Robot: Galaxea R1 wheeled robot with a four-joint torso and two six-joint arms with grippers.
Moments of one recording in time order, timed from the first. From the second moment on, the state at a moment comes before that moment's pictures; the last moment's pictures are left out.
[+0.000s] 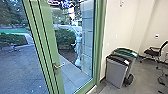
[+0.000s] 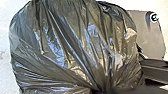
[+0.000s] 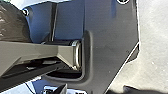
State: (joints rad) left arm 1.44 3.03 -2.80 -0.24 0.13 0.32; right arm -1.61 3.06 -2.76 0.09 0.03 -0.04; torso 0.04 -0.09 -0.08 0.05
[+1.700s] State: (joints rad) left arm 1.44 3.03 -2.80 -0.24 0.13 0.32; right arm -1.62 3.06 -2.76 0.09 0.03 -0.04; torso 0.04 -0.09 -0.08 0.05
